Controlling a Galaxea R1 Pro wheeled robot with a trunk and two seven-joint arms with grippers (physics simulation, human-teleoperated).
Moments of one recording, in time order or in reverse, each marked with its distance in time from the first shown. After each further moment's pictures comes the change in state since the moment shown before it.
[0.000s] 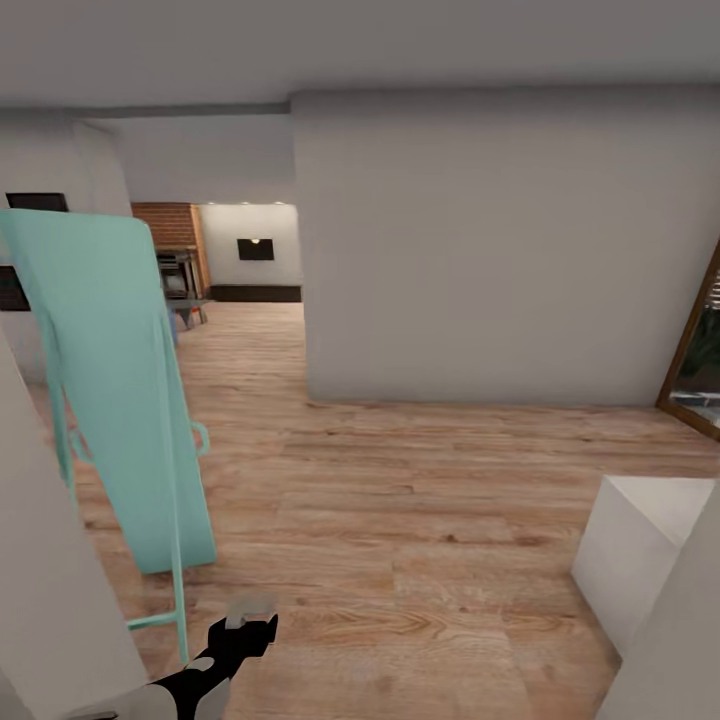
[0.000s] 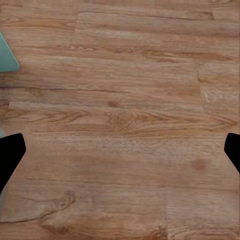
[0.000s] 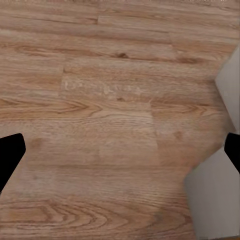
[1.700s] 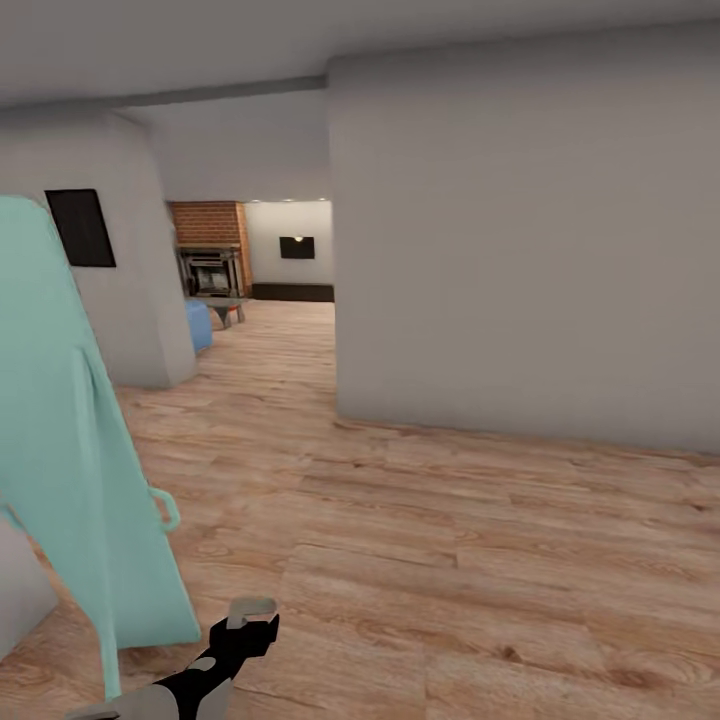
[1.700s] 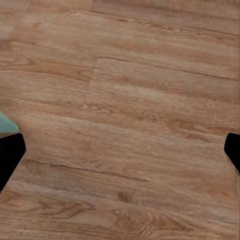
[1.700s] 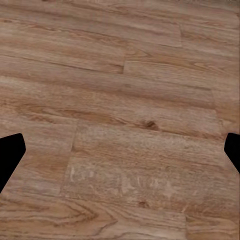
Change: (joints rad) left arm 0.000 -0.005 0.000 0.000 0.000 0.000 0.001; right arm 0.000 0.000 0.000 0.000 0.000 0.000 -0.001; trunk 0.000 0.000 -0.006
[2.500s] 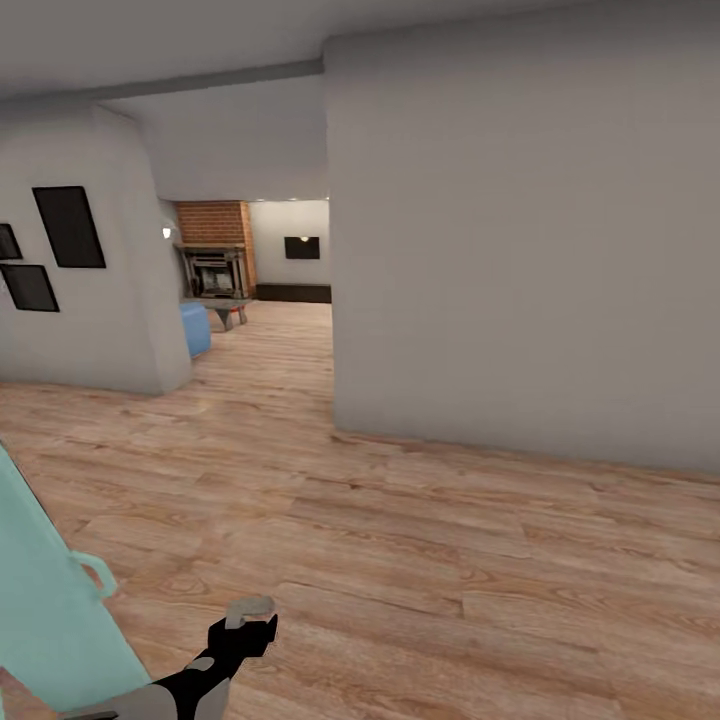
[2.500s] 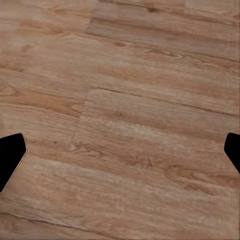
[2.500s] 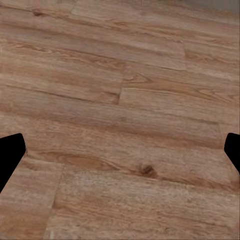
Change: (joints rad) left arm 0.000 0.005 0.000 0.000 0.000 0.000 0.000; right arm 0.000 0.000 -0.001 0.000 0.000 0.000 -0.001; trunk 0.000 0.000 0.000
